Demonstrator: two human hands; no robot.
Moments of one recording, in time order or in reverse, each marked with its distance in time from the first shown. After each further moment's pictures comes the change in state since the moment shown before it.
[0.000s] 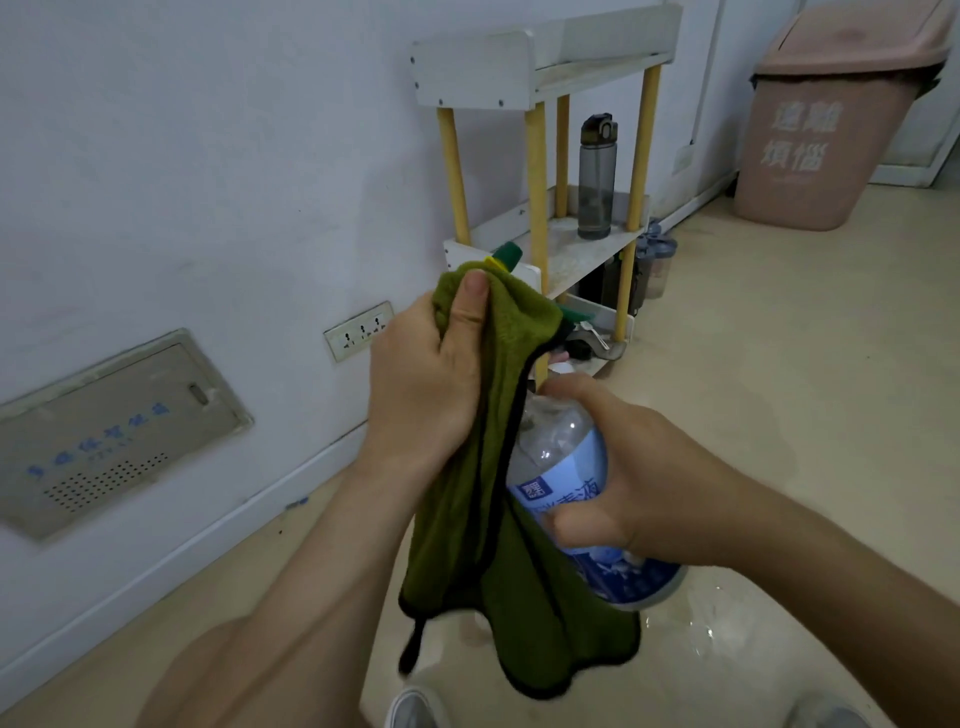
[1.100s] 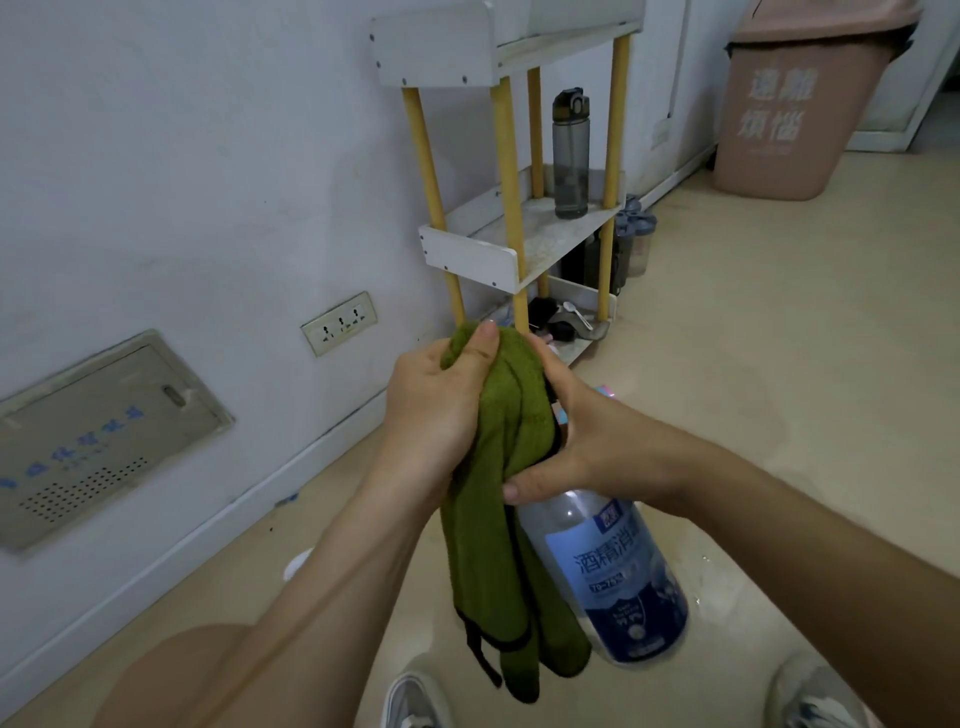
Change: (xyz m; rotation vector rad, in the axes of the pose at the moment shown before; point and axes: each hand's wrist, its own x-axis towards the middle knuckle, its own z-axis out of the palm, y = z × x) left_hand -0.023 -0.009 0.031 -0.440 -0.179 -0.487; right_hand 0.039 0.047 0.017 0.565 -0.129 -0.032
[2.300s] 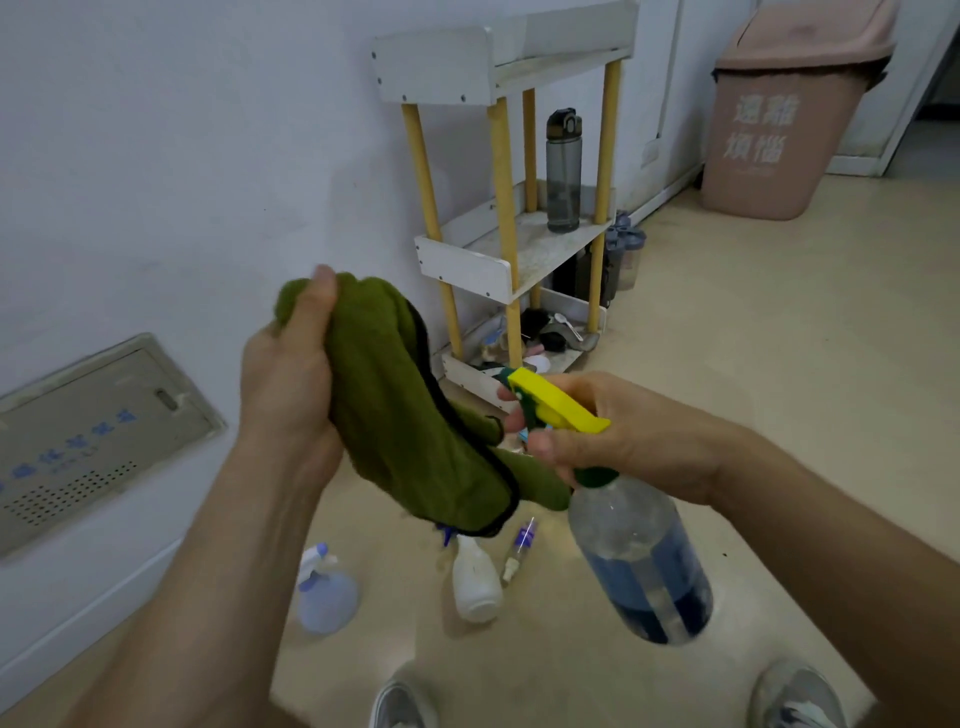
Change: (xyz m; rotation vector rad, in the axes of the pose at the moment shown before) left_hand 0.004 0.040 -0.058 -0.418 0.228 -0.008; right_hand -0.028 -0.030 -0.017 -0.097 -0.033 0.015
